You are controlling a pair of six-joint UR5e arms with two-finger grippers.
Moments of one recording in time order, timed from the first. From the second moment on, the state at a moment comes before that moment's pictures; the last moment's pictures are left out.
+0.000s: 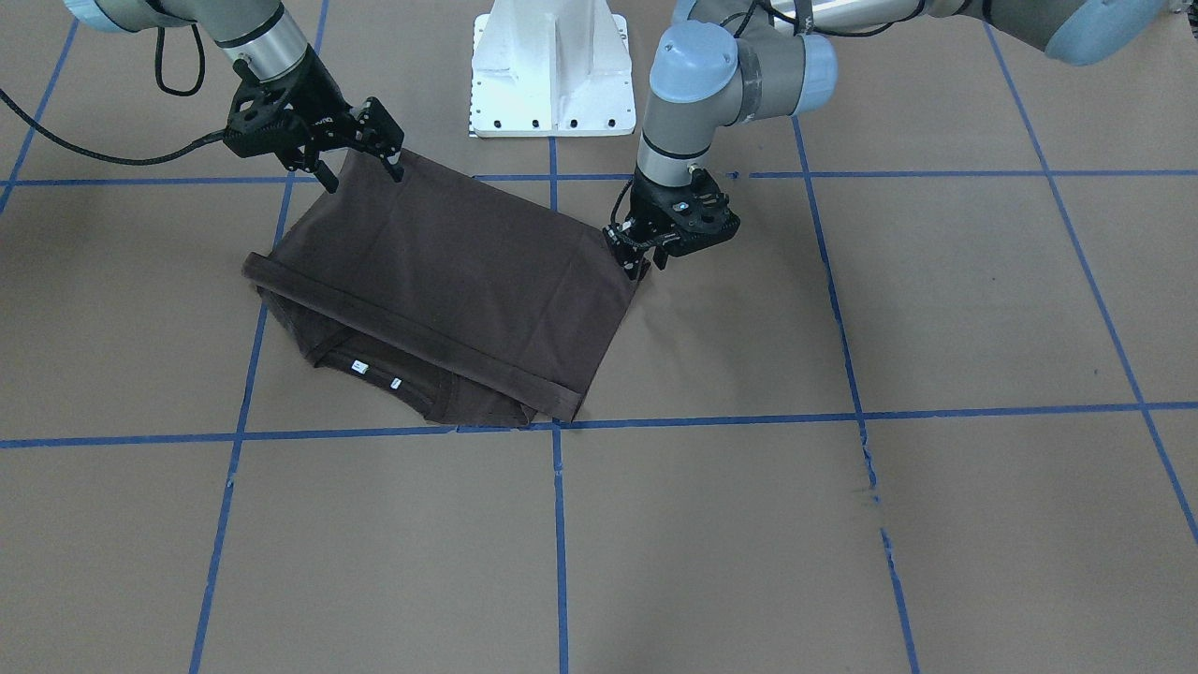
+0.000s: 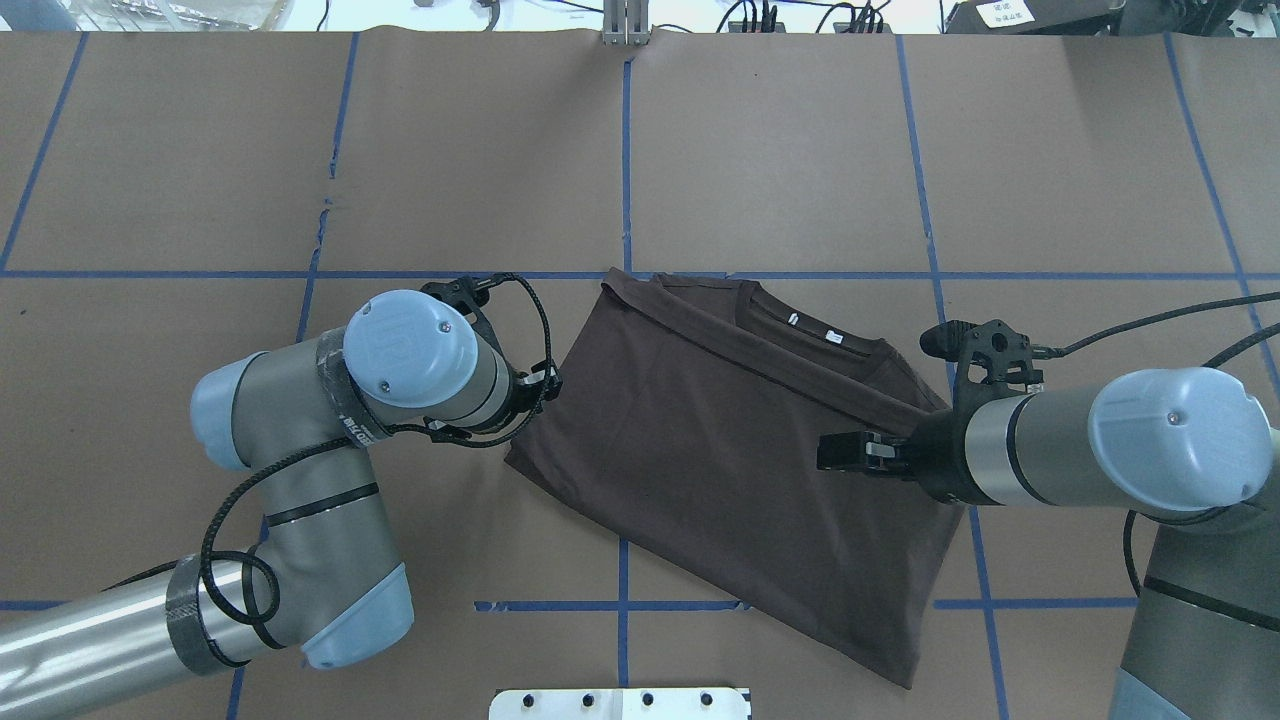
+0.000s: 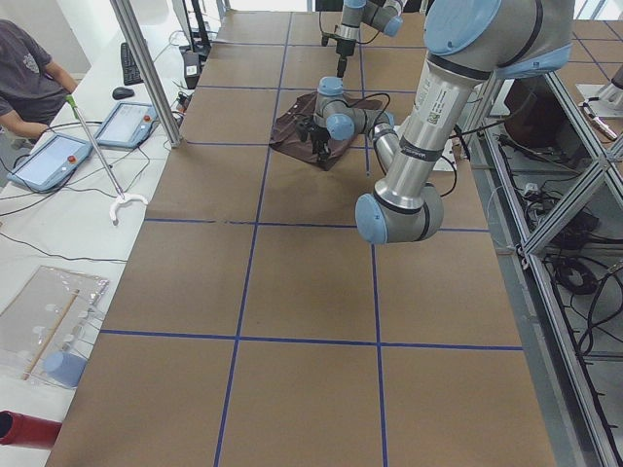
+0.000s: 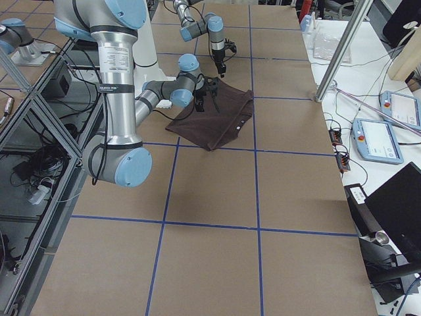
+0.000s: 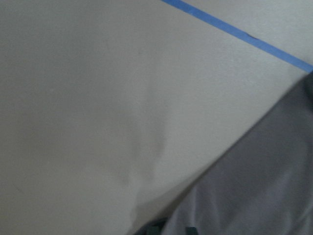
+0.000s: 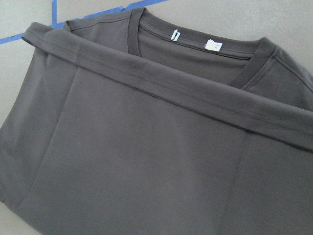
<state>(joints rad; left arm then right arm) -0.45 -2.14 -1.73 -1.70 -1.76 -1.70 0.45 -1.52 2.17 -1.17 1.80 1.42</state>
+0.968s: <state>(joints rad) -0.38 -2.14 -1.71 -1.71 -1.76 -1.75 0.45 -1.52 2.17 -1.17 1.80 1.42</state>
